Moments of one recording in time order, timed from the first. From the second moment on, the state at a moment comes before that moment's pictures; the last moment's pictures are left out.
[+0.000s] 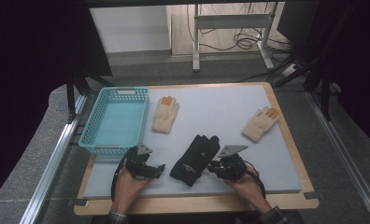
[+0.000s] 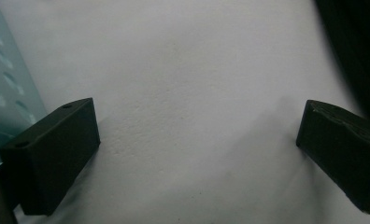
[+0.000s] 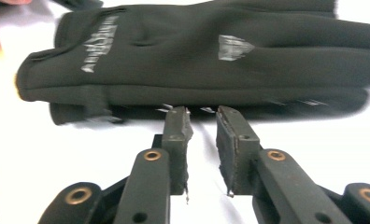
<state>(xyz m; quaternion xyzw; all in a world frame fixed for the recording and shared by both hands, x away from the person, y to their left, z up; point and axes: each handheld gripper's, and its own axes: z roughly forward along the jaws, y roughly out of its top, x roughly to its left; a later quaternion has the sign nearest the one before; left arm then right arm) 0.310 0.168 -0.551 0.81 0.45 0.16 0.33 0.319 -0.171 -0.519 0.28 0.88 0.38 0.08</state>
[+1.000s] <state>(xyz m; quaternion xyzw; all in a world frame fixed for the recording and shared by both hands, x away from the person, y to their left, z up) 0.310 0.169 -0.552 0.81 0.45 0.15 0.34 0.347 -0.261 -0.531 0.39 0.83 0.35 0.19</state>
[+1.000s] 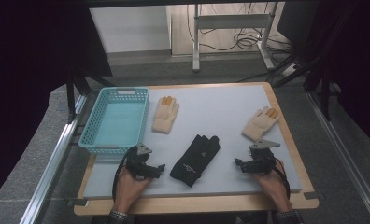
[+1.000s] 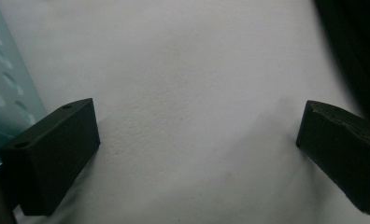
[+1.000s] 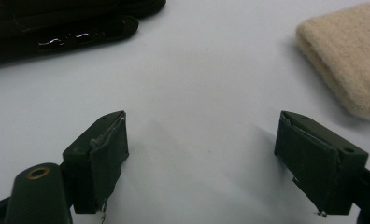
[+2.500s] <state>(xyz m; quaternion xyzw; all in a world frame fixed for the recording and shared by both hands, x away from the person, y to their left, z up) 0.312 0.057 -0.491 0.85 0.37 0.11 0.36 0.347 -0.261 -0.532 0.39 0.83 0.35 0.19</state>
